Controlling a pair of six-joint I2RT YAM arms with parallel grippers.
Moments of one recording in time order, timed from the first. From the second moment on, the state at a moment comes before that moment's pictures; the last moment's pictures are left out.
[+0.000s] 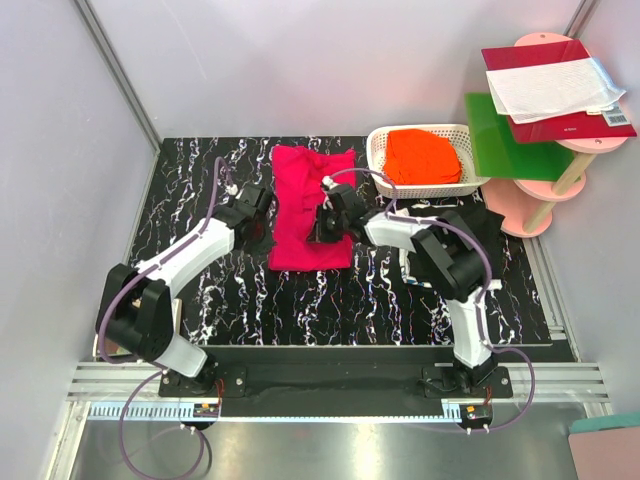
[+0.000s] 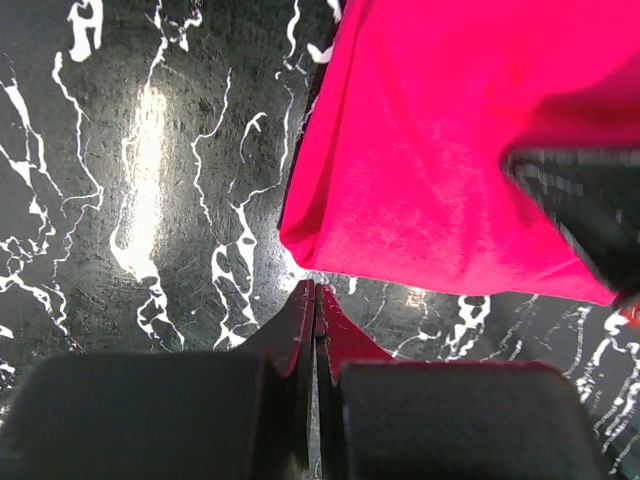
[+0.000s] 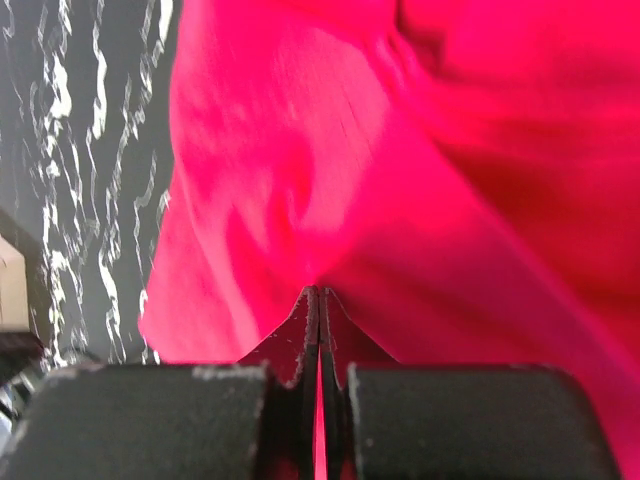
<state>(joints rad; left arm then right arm) -0.44 1.49 1.08 -0.68 -0.16 -0.68 0.65 2.06 1.30 0.05 -0.26 0.59</state>
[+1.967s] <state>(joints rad) -0.43 1.67 0.92 -0.34 -0.02 -0.81 0.64 1.72 0.78 0.18 -0.15 0.82</state>
